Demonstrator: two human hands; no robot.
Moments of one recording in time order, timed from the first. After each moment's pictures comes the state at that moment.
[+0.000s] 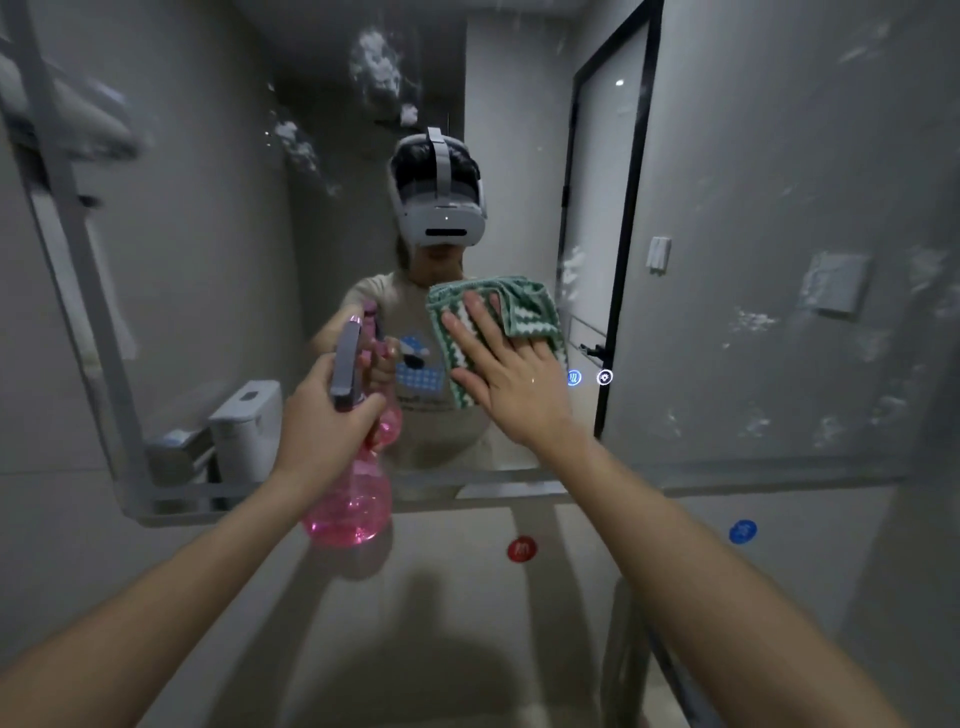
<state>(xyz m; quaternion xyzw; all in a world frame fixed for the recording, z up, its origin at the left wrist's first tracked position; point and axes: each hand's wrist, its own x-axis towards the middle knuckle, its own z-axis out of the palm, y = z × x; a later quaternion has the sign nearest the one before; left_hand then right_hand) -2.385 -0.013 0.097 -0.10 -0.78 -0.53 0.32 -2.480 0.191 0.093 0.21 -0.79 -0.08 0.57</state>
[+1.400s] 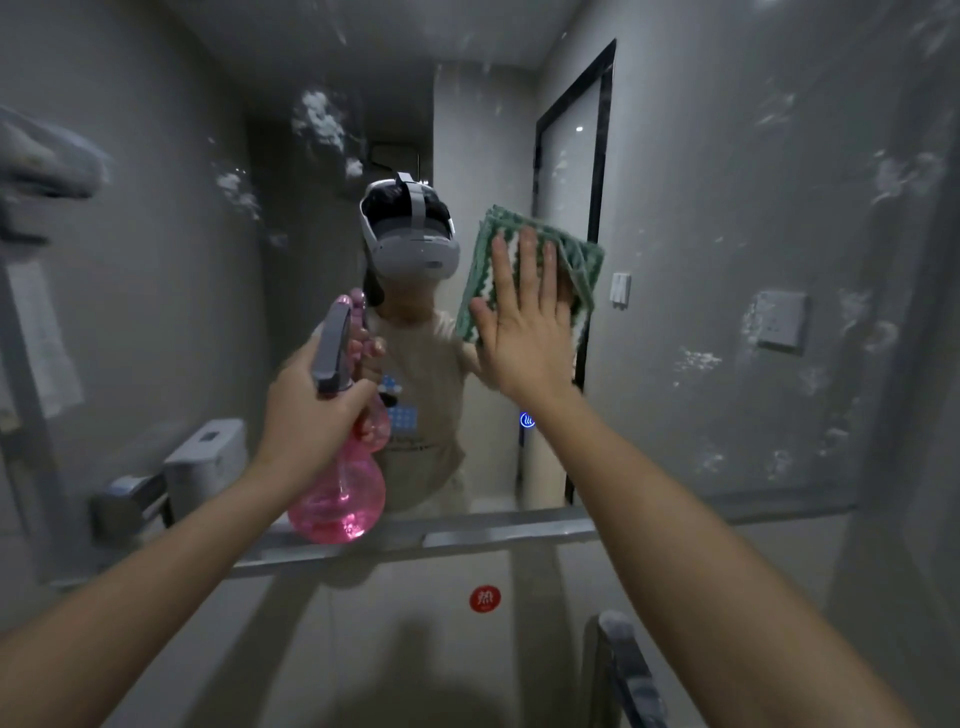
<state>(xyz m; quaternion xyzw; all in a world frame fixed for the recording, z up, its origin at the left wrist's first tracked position) -2.395 0.020 0.144 -0.17 -0.73 -0.58 0.33 -2.488 0.225 0.170 0.06 -0.82 0.05 0.57</state>
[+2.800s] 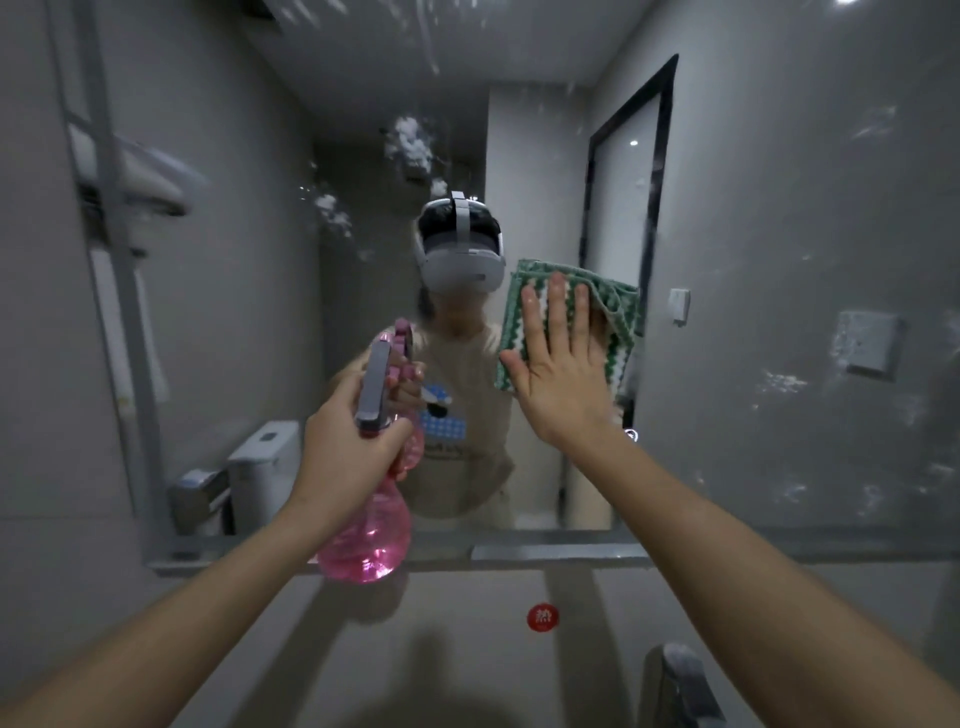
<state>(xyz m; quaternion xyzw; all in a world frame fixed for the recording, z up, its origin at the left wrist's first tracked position) -2.372 -0.004 0.130 -0.14 -0.76 -0.53 0.36 -2.487 0.196 0.147 0.12 -0.81 0.00 0.57</state>
